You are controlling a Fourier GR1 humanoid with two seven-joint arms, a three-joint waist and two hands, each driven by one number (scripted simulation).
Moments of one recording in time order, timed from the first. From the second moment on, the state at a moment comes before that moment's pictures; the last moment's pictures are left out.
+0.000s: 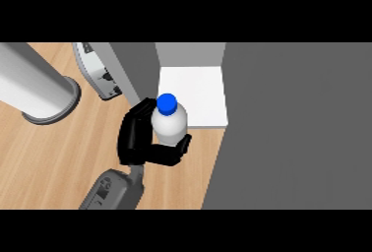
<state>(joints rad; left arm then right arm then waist) -0.28 0.00 -0.34 -1.43 0.35 0.38 -0.26 0.17 -0.35 0.72 -2.49 0.08 -0.39 0.25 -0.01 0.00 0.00</state>
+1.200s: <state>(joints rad) -0.87 0.00 -0.21 -0.80 0.31 0.57 -0.28 0.19 -0.38 0.70 -2.49 0.06 -0.39 0.18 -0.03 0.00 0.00</state>
